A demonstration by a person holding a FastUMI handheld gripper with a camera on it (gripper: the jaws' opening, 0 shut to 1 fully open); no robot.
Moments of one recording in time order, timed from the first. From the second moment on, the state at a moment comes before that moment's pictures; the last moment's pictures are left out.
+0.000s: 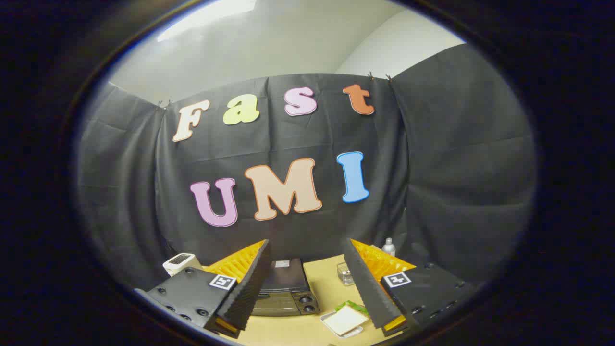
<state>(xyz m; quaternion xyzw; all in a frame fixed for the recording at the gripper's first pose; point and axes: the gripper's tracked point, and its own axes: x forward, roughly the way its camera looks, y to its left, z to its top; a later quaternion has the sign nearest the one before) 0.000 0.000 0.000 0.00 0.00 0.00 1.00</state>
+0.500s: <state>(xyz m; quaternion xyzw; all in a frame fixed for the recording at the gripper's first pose) 0.011 0.008 -0.005 -0.01 0.00 0.00 1.00</state>
